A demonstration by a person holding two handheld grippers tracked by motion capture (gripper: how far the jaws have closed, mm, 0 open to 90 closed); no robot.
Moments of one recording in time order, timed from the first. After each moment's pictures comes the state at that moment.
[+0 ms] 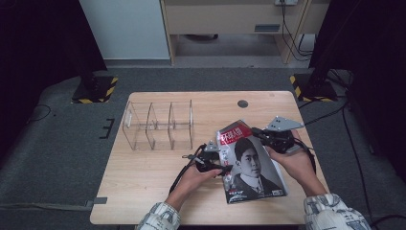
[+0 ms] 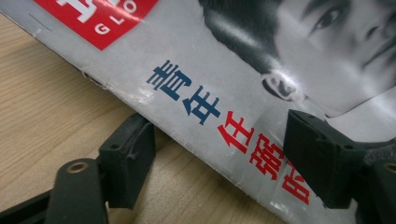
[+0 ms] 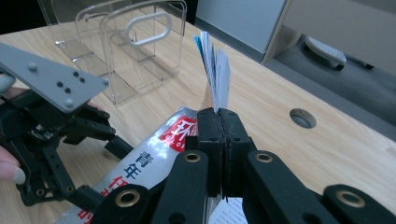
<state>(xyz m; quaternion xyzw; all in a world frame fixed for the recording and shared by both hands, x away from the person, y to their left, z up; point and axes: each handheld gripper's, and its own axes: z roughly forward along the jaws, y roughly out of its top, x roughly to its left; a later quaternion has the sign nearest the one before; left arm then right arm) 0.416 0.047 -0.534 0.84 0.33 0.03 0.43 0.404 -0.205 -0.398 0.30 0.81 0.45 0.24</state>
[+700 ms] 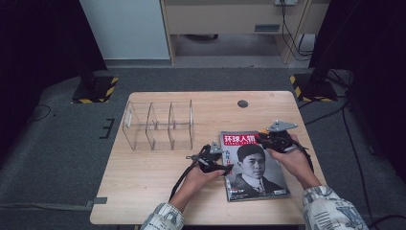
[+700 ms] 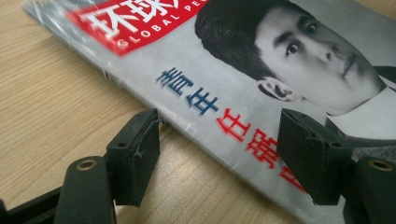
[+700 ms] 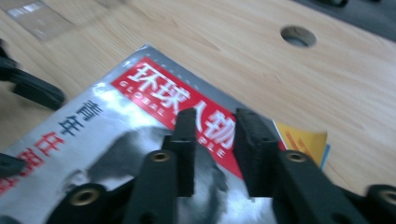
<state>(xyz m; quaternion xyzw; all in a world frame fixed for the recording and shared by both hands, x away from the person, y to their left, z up) 0.412 0.036 -0.533 0.85 0.33 0.08 0.41 0.450 -0.234 -0.477 0.37 0.82 0.39 0.20</state>
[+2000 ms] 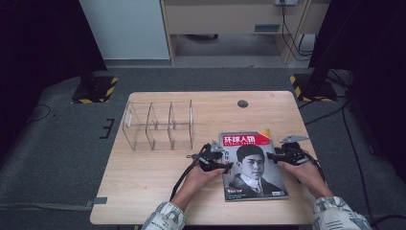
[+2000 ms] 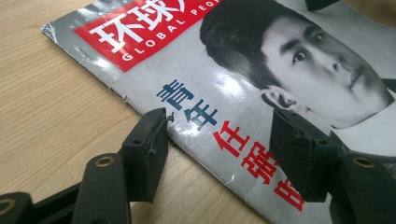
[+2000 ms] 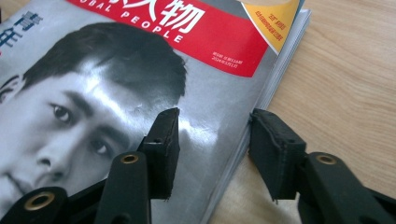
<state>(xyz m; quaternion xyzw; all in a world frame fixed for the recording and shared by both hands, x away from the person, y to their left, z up) 0.415 0.036 -0.531 0.85 0.34 0.08 0.40 0.430 -0.281 -0.525 0.45 0.81 0.34 0.15</state>
